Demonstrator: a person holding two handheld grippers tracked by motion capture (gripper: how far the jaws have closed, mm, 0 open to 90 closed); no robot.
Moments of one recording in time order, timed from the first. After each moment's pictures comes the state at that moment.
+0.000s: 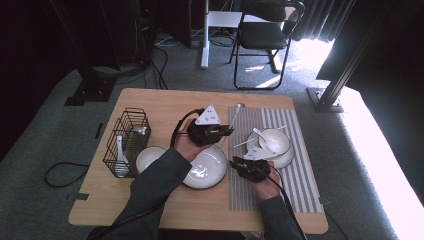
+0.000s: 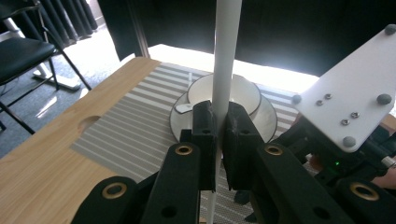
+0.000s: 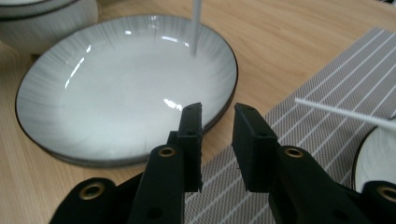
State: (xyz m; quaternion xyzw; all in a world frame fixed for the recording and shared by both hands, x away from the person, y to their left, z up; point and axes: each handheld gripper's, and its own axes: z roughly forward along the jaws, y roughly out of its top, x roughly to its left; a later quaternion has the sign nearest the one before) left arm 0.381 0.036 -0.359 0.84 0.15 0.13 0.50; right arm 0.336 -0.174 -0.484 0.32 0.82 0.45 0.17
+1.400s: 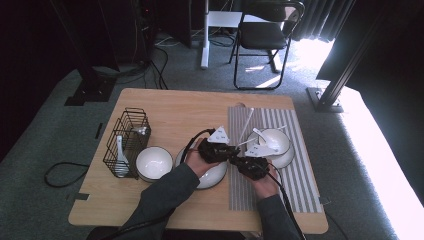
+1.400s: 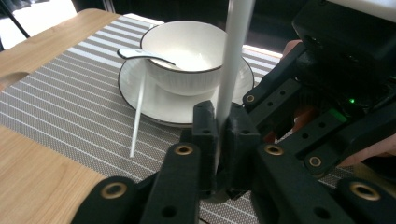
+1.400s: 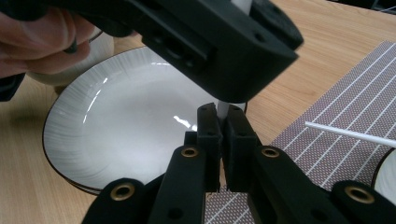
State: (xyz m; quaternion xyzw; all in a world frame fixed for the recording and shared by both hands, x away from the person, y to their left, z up) left arm 0.376 0.013 -0.429 0.86 0.16 0.08 0.48; right arm 0.339 -0.173 -0.478 0.33 0.80 0.48 0.14
